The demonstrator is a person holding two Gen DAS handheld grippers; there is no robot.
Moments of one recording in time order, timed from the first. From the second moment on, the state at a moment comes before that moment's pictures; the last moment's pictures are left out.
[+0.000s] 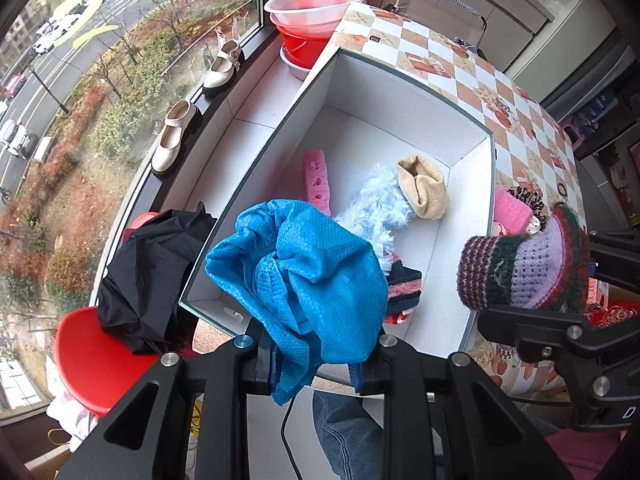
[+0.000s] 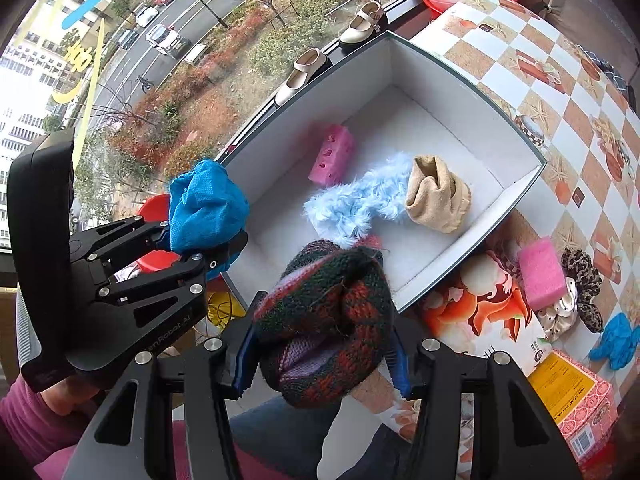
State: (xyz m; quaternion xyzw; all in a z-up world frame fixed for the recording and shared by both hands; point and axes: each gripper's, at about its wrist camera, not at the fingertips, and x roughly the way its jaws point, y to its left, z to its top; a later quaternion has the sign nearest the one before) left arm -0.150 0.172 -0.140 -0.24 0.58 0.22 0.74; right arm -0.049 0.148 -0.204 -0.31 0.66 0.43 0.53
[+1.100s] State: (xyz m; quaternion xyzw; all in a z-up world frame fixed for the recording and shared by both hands) left arm -0.148 0.178 -0.145 -0.23 0.59 0.23 0.74; right arm -0.043 0.172 -0.209 -0.33 0.64 0.43 0.54
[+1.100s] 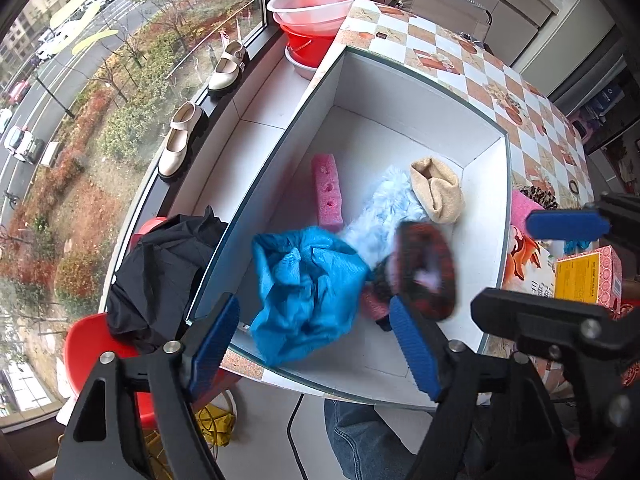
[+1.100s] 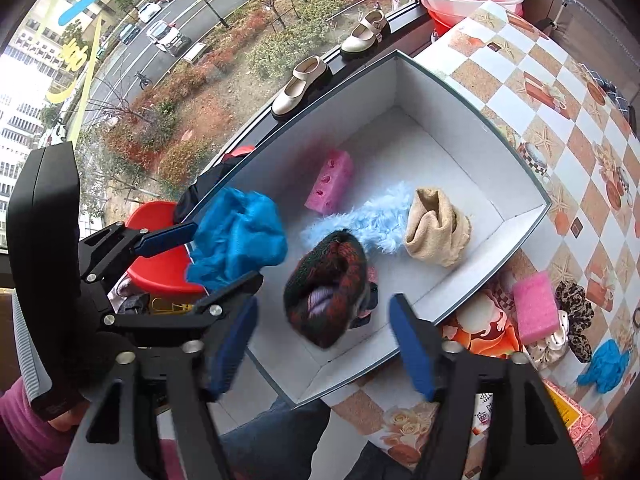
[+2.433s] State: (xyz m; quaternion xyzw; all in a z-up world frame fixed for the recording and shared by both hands) left arm 0.180 -0.014 -0.197 -0.09 0.71 -0.01 0.70; right arm 0.189 -0.191 -0.154 -0.03 0.70 0.08 0.71
